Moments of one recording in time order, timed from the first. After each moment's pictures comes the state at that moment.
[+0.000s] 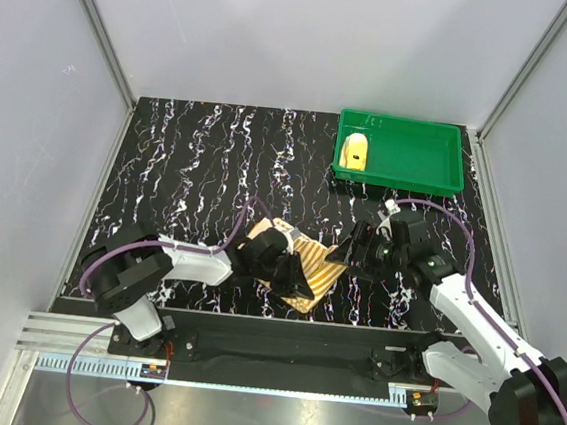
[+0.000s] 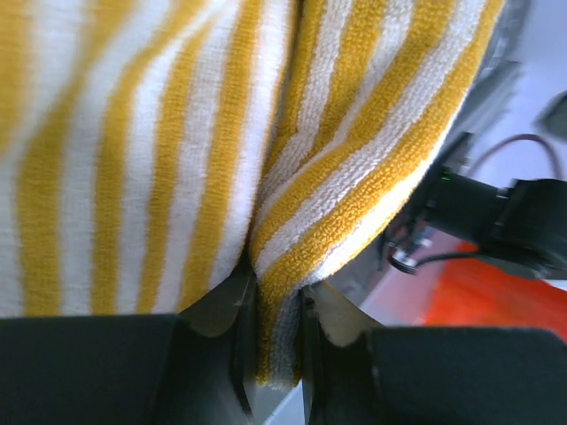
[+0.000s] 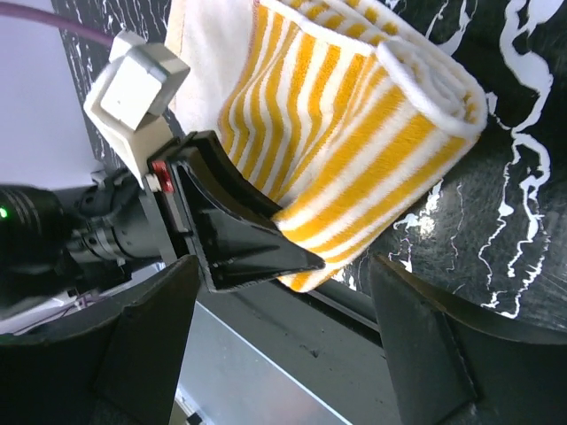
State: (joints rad) left arm -0.96 1.61 0.65 0.21 0.34 -1.08; right arm 0.43 0.99 0.66 -0.44 -0.41 0.79
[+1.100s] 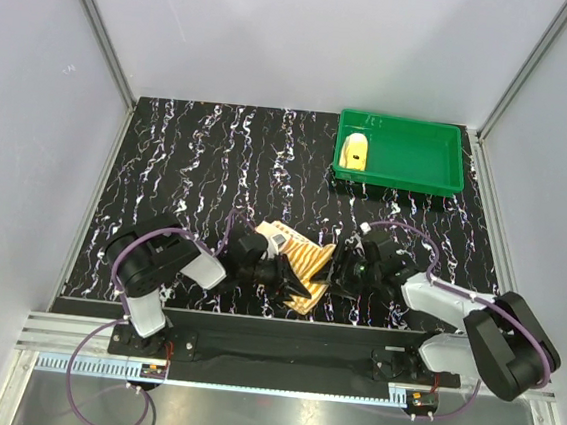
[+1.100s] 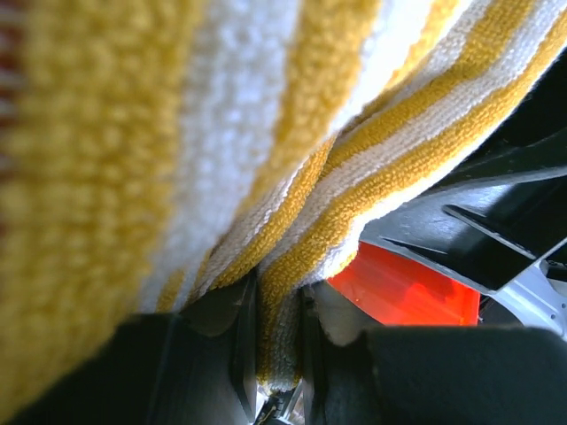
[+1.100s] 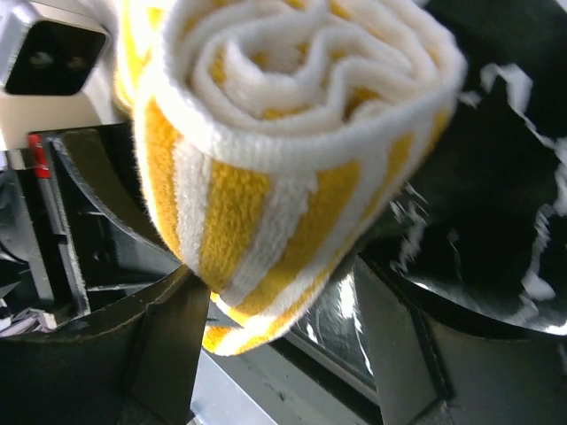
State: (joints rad) left arm -0.85 1.76 0.45 0.73 0.60 -1.45; right arm 0.56 1.26 0.40 0.03 -0.39 0.92
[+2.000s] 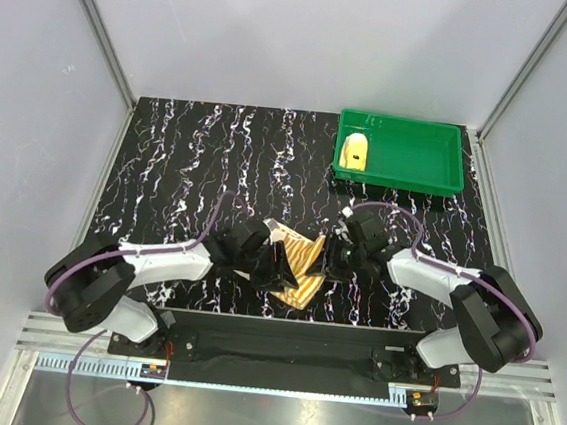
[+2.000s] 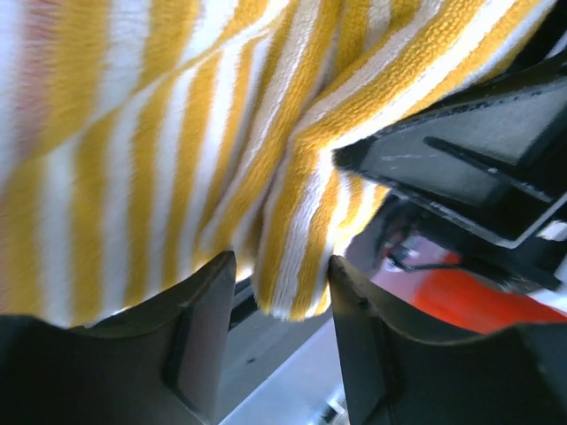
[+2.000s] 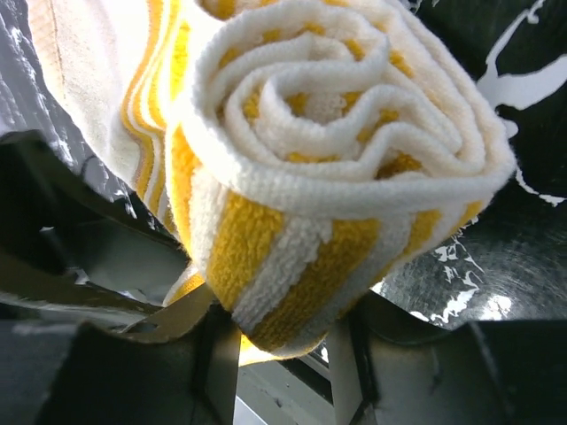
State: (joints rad) left arm -0.84 1.44 0.58 0.04 0.38 -1.12; right arm 0.60 1.43 0.59 -0.05 -0.40 0.81
